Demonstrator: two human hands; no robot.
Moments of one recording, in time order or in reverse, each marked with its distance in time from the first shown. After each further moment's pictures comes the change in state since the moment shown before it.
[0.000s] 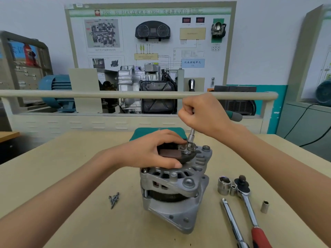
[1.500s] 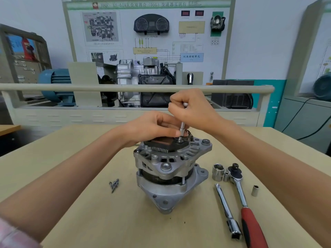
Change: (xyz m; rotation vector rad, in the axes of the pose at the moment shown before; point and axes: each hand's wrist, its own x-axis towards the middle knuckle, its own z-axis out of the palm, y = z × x) left_hand 0.009 0.018 -0.003 -0.560 0.056 -0.085; right_hand -0.011 -0.023 0.002 0.421 -0.028 0.017
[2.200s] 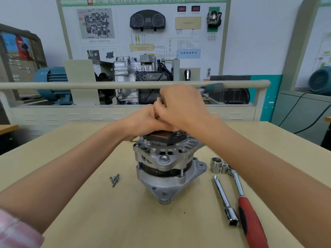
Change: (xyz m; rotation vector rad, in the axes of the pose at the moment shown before) left_hand -0.001 -0.003 -0.001 0.057 0.109 0.000; right_hand 0.001 -0.038 0.014 -0.713 -0.040 0.128
